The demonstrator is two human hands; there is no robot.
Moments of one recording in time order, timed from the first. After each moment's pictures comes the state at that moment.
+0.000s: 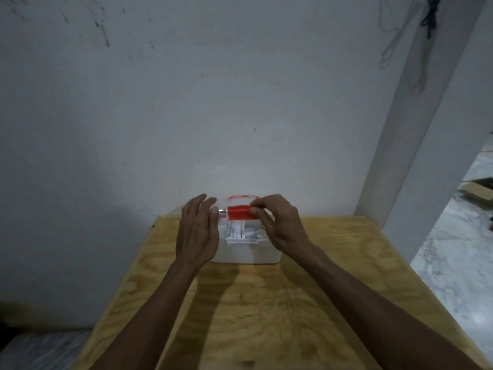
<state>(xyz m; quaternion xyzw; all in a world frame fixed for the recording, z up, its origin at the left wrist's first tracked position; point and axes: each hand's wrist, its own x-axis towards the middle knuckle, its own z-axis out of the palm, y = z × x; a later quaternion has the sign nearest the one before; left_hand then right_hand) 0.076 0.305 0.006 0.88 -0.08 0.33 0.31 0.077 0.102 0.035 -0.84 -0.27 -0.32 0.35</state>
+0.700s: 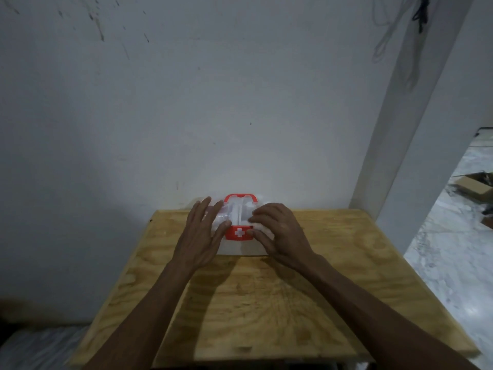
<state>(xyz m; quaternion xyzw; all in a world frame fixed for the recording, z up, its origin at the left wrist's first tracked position) 0.072 0.312 -0.022 0.93 -0.13 0.19 0.27 0.057 0.087 -0.001 -0.87 -0.29 -0.32 0.23</state>
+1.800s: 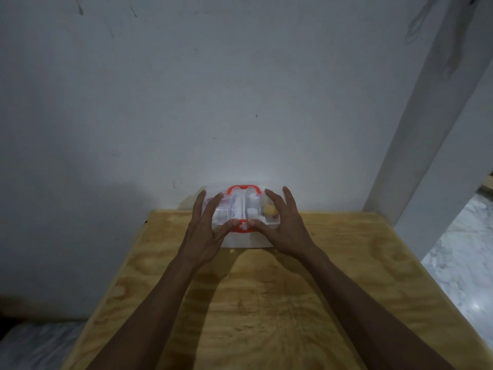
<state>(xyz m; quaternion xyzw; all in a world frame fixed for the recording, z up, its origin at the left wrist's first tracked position) 0.110 0.299 -0.017 0.90 -0.09 0.17 0.39 0.123 0.091 -0.017 -0.90 -0.11 -0.16 0.40</state>
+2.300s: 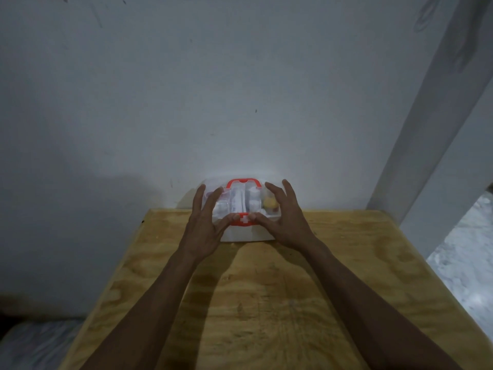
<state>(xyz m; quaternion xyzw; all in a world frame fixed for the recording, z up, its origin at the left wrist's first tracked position) 0.132 0.296 -0.018 0.91 -0.07 0.17 0.37 0.149 0.087 -0.019 -0.89 -0.12 -0.15 0.40</state>
